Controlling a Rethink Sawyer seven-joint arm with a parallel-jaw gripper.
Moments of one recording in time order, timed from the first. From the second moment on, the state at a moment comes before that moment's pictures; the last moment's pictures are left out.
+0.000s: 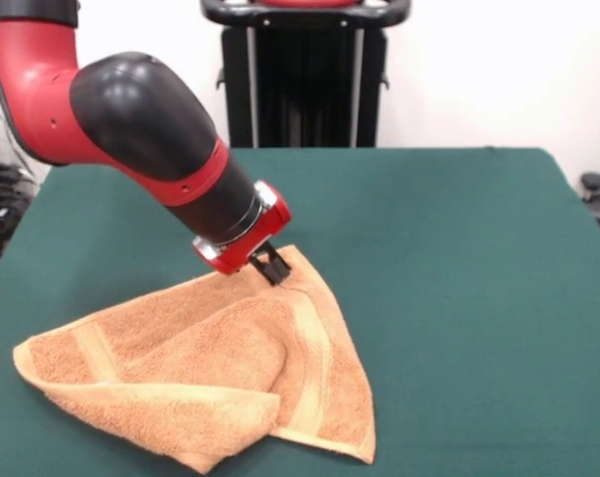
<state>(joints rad) -0.66 -0.29 0.32 1.51 -0.03 0.82 0.72</state>
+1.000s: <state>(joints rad) -0.68 -0.32 0.32 1.76 -0.03 0.74 0.72</state>
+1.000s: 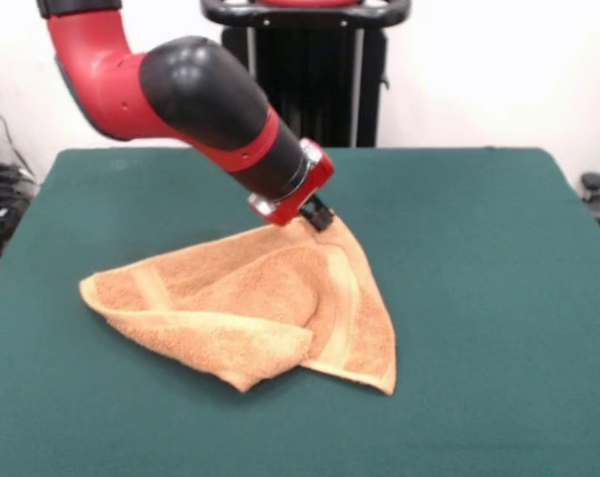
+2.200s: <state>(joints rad) -0.76 -0.41 0.36 2.08 -0.08 0.71 0.72</state>
